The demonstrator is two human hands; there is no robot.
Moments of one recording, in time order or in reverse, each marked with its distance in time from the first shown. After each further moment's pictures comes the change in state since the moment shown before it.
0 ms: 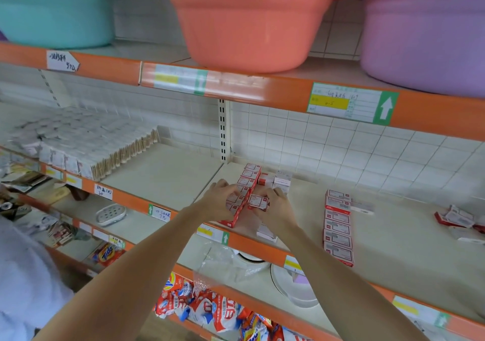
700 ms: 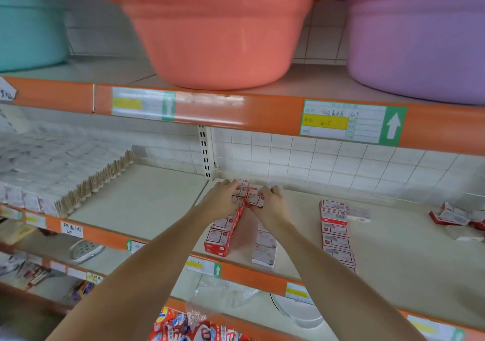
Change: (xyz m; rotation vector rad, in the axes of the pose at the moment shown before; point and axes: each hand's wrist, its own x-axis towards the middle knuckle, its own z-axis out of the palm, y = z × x) left_hand 0.090 0.008 -0.004 0.060 0.100 0.098; right_hand 0.068 0.014 0.007 -0.064 0.070 0.179
